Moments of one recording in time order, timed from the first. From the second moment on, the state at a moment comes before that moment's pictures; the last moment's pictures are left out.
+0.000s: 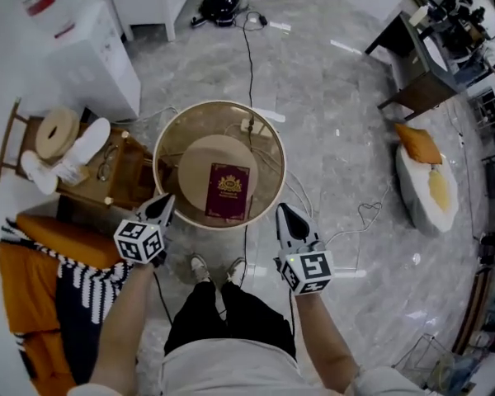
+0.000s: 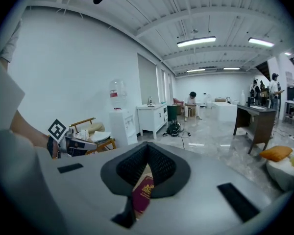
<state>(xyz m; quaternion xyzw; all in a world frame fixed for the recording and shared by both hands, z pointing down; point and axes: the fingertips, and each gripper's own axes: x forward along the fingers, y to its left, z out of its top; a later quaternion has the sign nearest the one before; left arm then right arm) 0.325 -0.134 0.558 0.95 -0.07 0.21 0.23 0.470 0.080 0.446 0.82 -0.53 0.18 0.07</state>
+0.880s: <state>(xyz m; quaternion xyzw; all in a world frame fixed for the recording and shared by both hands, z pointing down) 0.270 -0.113 0.338 0.99 -0.11 0.08 0.05 0.496 0.129 0.327 0.83 -0.55 0.08 0.06</state>
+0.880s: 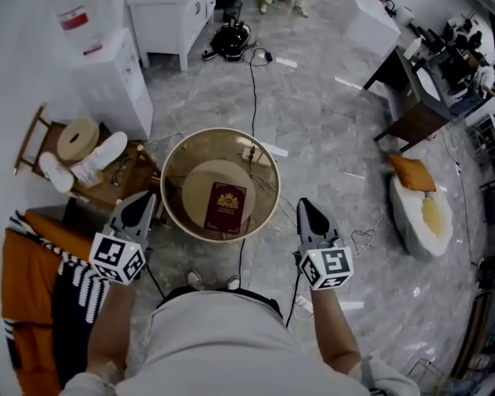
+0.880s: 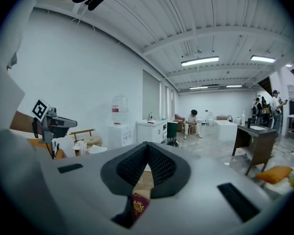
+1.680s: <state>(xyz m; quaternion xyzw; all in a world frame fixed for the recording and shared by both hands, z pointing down) 0.226 -0.109 0.291 0.98 -0.20 -0.01 0.04 0.496 0.172 0.285 0.88 -0.46 0.04 0.03</state>
